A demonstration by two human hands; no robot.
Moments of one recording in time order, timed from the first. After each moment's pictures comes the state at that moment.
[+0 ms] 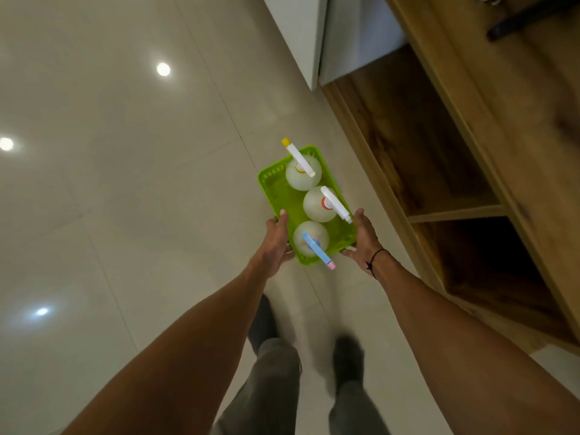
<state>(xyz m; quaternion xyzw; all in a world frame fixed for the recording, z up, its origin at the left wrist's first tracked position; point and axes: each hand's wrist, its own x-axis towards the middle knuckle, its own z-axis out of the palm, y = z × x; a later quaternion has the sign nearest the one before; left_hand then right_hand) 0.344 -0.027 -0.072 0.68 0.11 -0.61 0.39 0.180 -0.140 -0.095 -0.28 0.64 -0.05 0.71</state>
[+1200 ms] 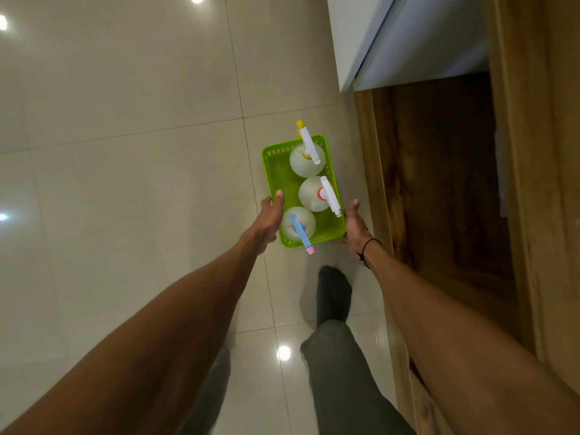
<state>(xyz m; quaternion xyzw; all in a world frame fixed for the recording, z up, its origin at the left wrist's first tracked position) 0.375 -0.124 -0.164 0.71 0.15 -0.57 0.39 0.236 -0.269 -0.195 -0.44 0.60 0.17 0.64</state>
